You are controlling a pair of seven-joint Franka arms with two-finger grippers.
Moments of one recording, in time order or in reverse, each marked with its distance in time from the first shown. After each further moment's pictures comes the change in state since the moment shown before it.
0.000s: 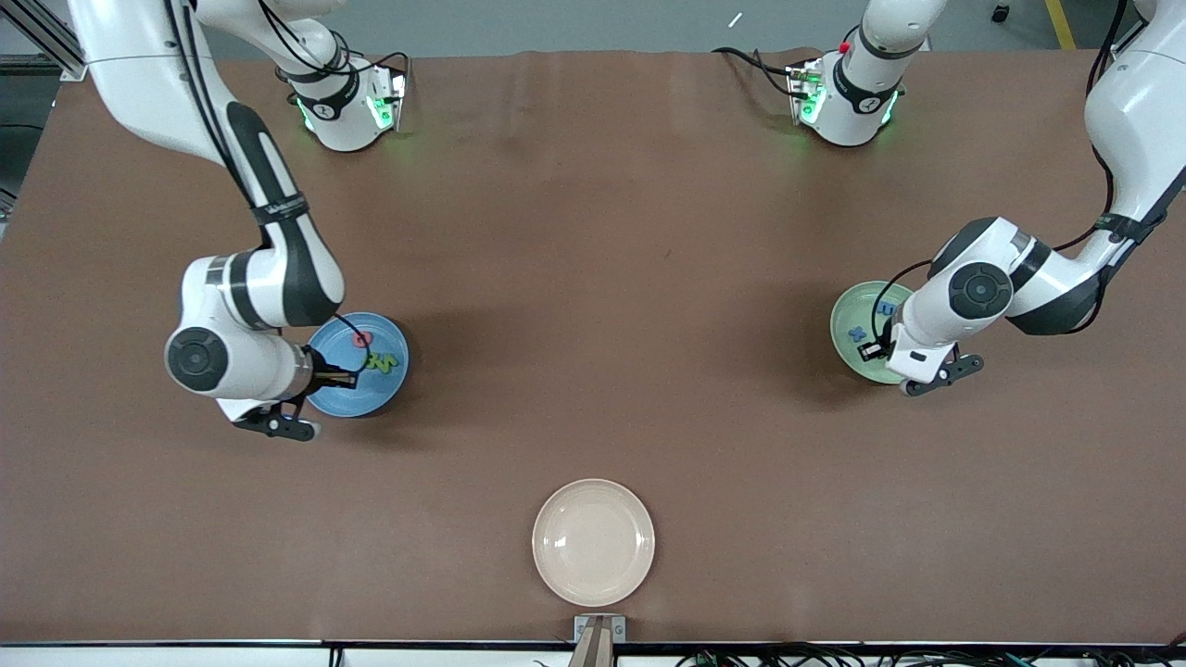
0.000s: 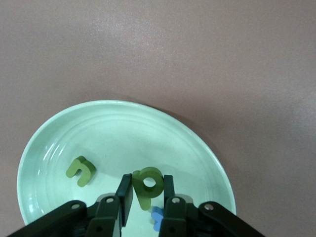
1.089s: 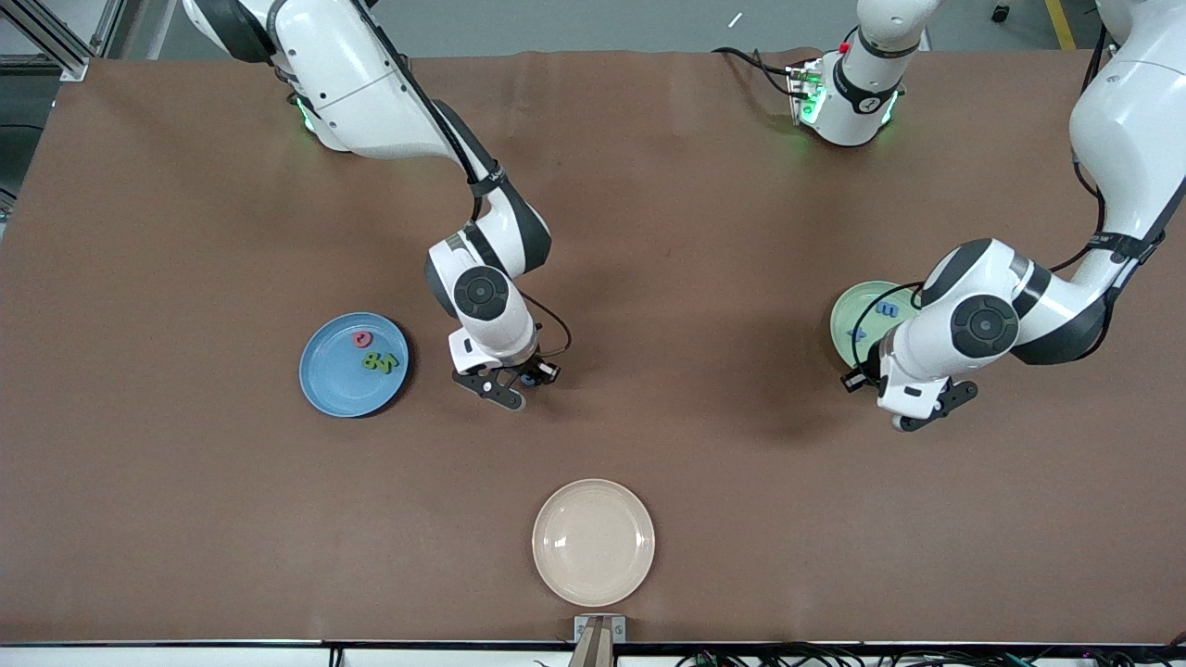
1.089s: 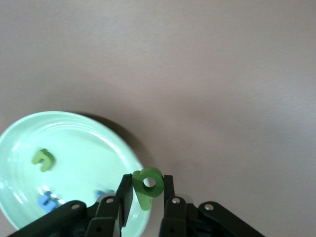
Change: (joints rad) left arm -0.170 0.000 0.012 0.213 -0.175 -0.098 -0.010; right arm 0.480 0.242 0.021 0.175 0.024 0.311 0.758
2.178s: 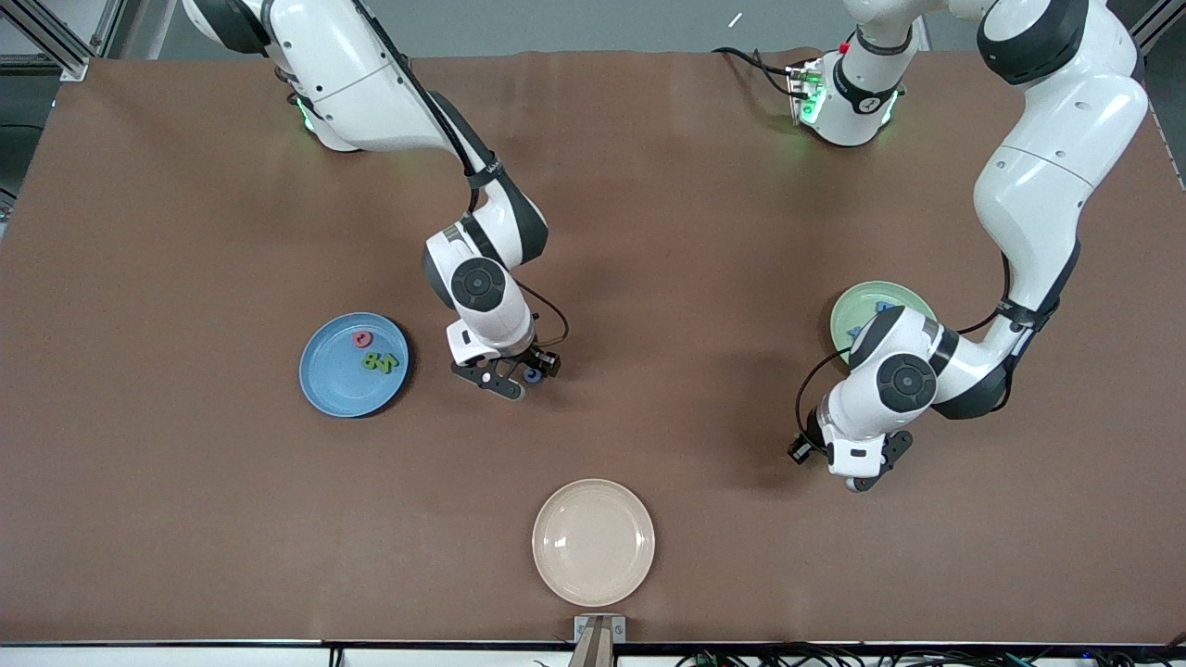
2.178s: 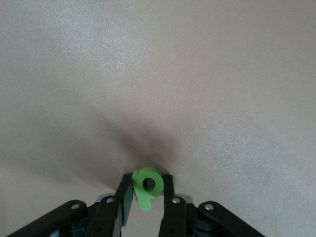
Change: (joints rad) left arm -0.523 0.094 0.440 0.343 -0.173 0.308 -0.194; right arm 0.002 -0.026 0.019 -0.057 0.004 0.039 -0.011
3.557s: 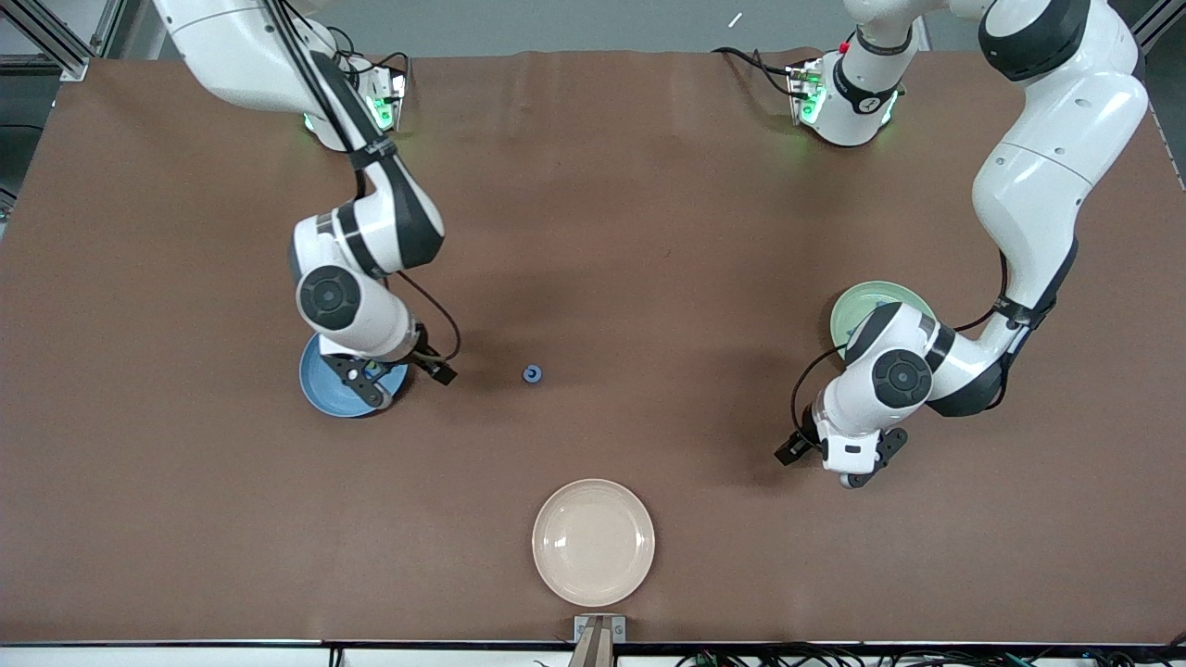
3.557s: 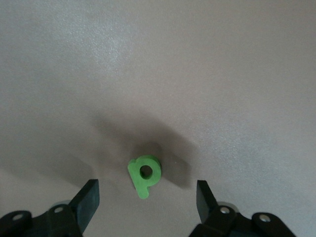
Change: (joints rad) left arm 0.003 0.000 -0.015 -0.014 0.000 0.008 0.000; right arm -0.184 -0.257 -0.001 -0.133 0.000 -0.245 0.097
